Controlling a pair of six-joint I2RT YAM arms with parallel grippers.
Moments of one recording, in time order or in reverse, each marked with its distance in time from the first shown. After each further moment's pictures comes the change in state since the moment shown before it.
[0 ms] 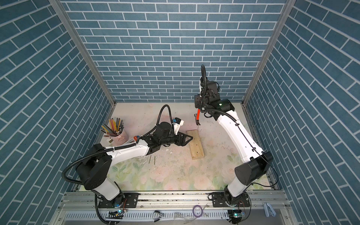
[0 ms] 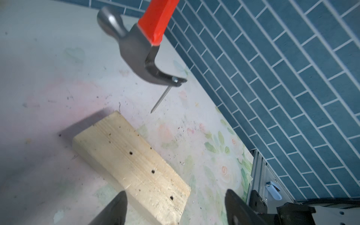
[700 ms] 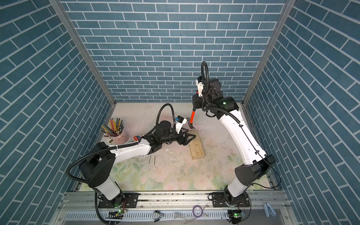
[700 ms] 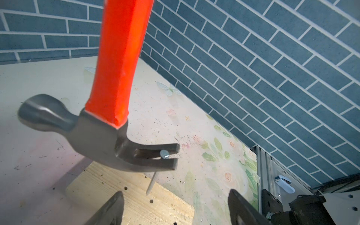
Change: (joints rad) left arm 0.006 0.061 0.034 0.102 0.056 0.153; right arm 0.000 -0.006 0.090 -0.124 -0.208 0.028
